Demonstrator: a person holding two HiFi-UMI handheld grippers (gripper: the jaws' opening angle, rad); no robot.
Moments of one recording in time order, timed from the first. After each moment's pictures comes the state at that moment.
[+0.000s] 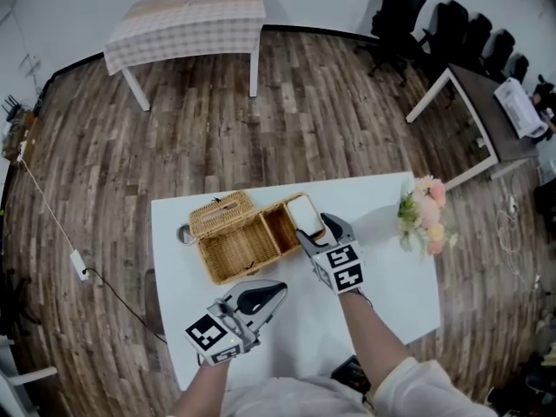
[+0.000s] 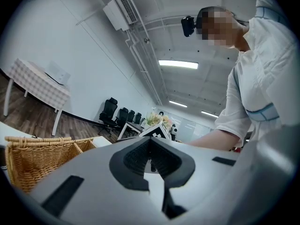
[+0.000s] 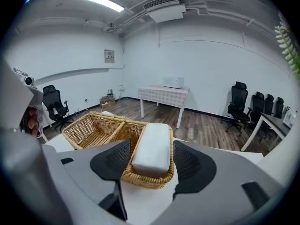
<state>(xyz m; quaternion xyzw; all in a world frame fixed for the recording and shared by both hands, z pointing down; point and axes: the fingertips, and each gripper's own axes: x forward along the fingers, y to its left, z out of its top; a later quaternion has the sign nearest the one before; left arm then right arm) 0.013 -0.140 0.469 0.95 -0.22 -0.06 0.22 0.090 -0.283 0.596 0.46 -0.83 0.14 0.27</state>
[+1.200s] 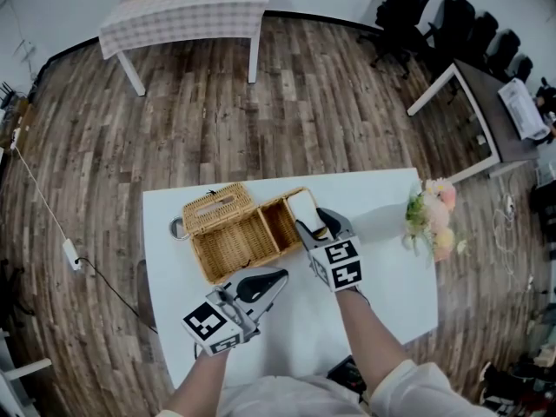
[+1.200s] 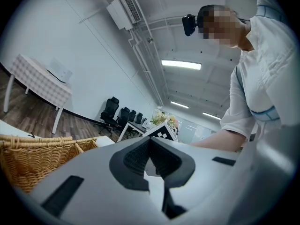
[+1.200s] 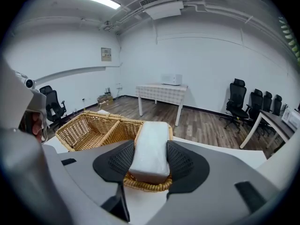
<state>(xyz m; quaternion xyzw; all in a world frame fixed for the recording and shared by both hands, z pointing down) 0.020 -0.169 0.484 0.94 -0.22 -0.06 0.24 0.091 -0.294 0.606 0.47 -0.82 0.16 0.29</state>
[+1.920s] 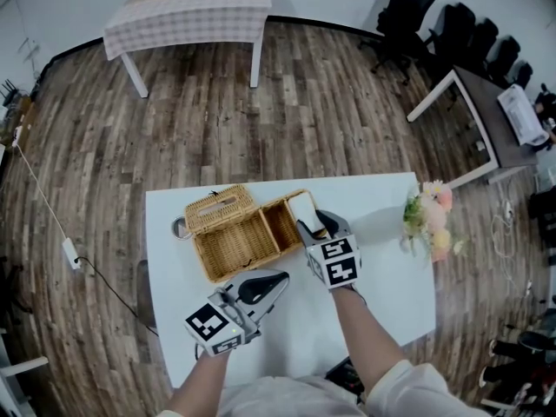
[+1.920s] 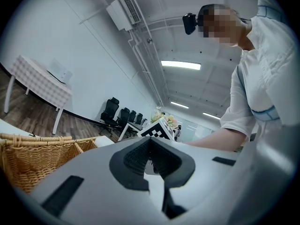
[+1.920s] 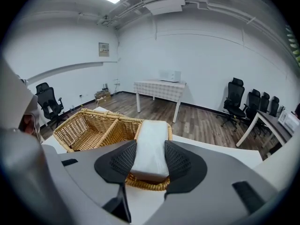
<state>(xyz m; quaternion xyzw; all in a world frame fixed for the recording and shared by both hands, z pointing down) 0.021 -0.162 0.481 0.94 -0.22 -0.07 0.23 0.091 -0.295 0.608 0.47 -0.81 0.16 0.31</state>
